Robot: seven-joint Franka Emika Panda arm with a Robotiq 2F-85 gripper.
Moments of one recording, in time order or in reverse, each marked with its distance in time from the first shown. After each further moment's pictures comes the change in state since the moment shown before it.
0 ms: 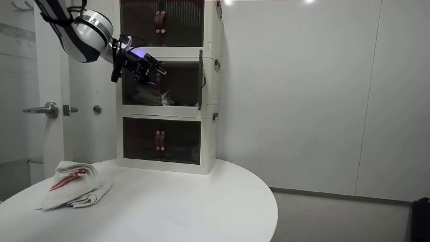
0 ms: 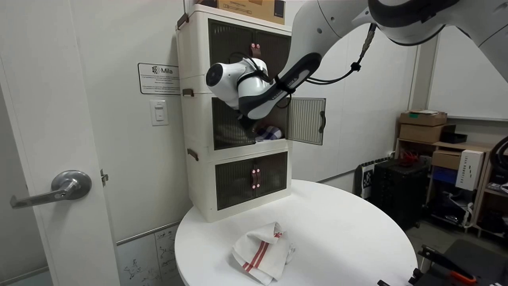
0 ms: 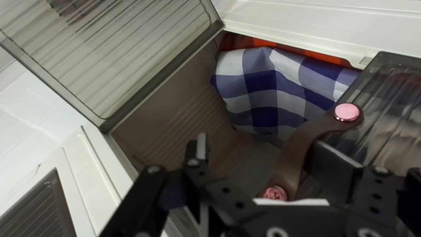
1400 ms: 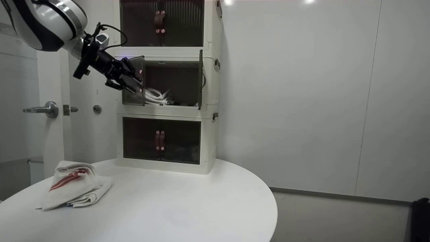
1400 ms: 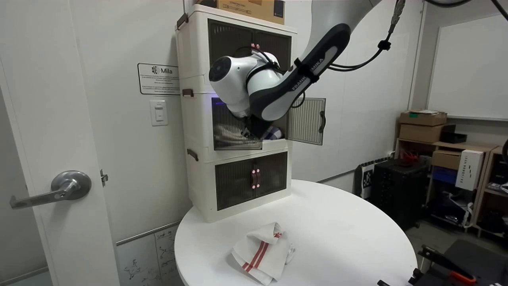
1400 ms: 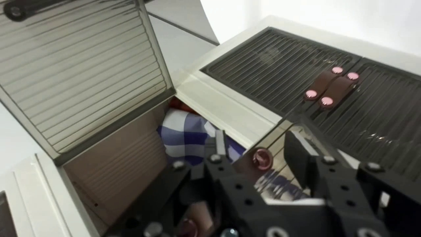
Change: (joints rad) arm 0.008 -0.249 0.071 -0.412 0.116 0.075 -0.141
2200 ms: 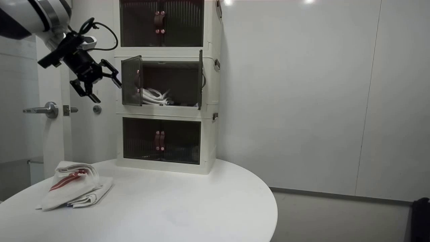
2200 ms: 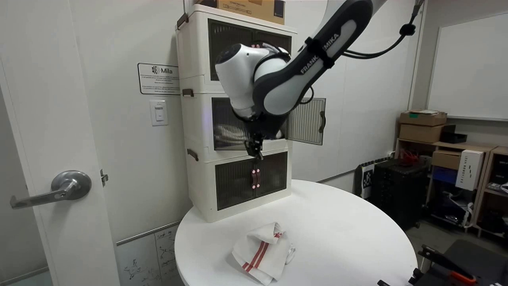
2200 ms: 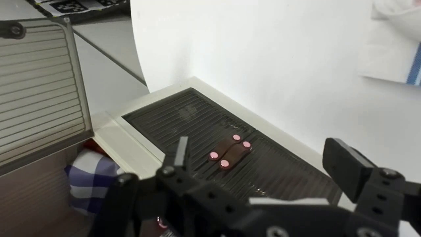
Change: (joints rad) arm -0.011 -0.144 0.045 -0.190 0.333 0.068 -0.364
